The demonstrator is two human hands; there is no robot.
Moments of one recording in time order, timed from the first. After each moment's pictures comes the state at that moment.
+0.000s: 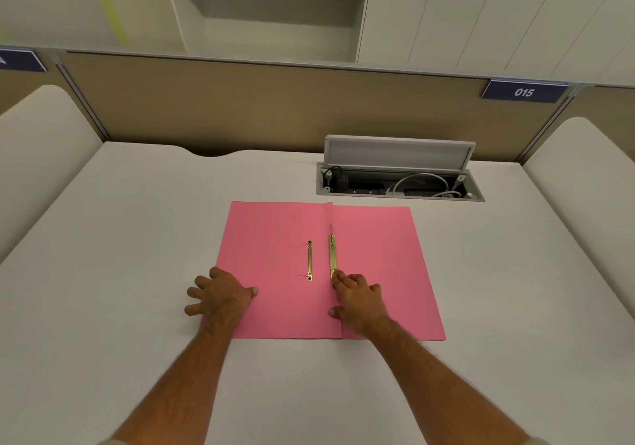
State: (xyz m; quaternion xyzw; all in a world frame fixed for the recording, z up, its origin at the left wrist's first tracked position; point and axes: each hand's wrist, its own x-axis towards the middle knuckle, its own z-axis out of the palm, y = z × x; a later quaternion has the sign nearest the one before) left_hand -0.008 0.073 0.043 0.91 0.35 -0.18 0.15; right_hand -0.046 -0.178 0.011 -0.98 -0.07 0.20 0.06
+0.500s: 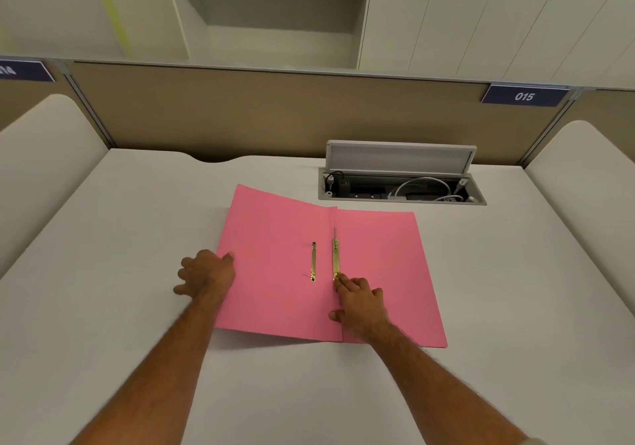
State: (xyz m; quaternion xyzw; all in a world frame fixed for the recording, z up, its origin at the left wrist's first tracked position) left_hand 0.020 0.097 0.083 0.89 0.36 -0.08 0.26; right_hand -0.045 -0.174 0.013 -0.98 -0.05 0.20 0.07
